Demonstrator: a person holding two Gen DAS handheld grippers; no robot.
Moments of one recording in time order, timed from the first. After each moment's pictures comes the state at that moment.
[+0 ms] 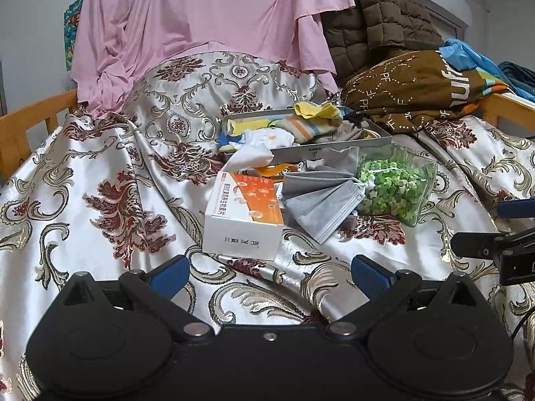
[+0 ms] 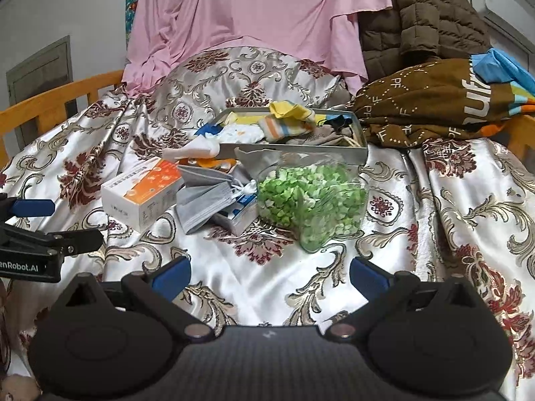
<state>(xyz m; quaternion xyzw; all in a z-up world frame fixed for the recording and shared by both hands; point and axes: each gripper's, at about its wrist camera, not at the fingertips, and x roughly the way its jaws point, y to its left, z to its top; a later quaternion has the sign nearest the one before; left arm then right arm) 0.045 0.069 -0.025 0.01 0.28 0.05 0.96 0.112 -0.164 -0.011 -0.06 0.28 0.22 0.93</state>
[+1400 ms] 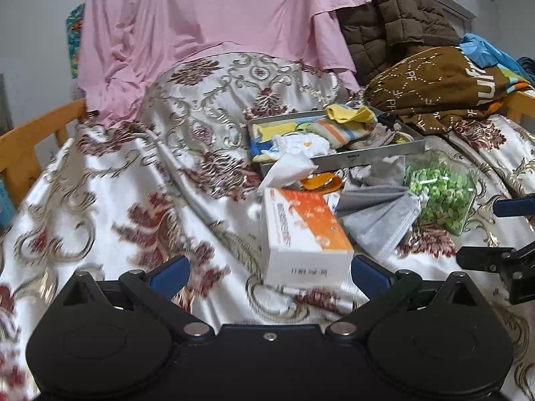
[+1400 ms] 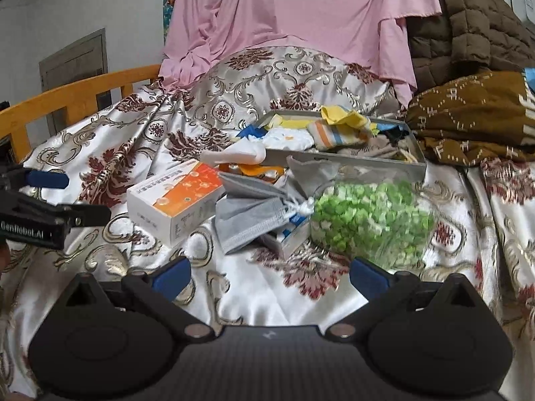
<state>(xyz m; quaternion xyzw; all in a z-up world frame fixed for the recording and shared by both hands) 0.085 0.122 -0.010 0.04 0.28 0.06 0.96 0.142 -0.116 -0.020 -0.08 0.27 0.28 0.92</state>
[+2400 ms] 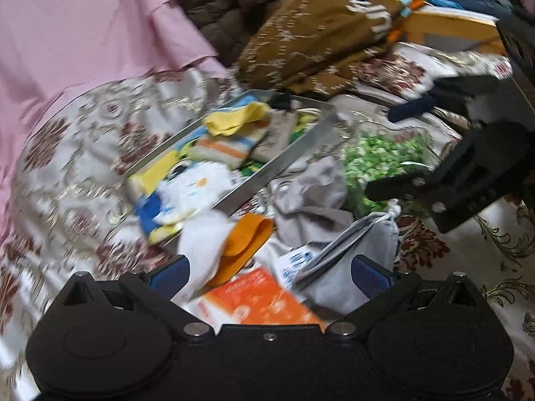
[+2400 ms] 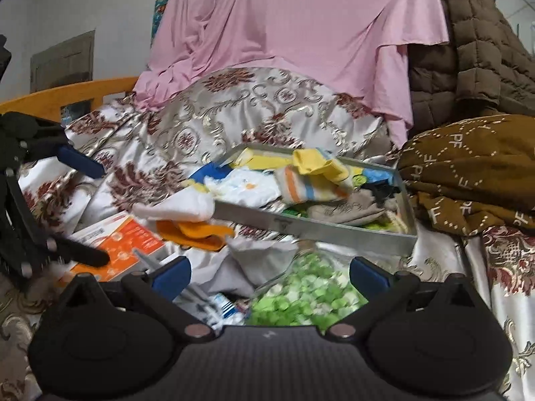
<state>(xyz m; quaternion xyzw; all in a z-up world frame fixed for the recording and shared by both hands) 0.227 0.097 -0.002 0.22 0.32 -0.18 0.91 0.251 -0.100 -0.009 -0.11 0.22 0.27 0.93</state>
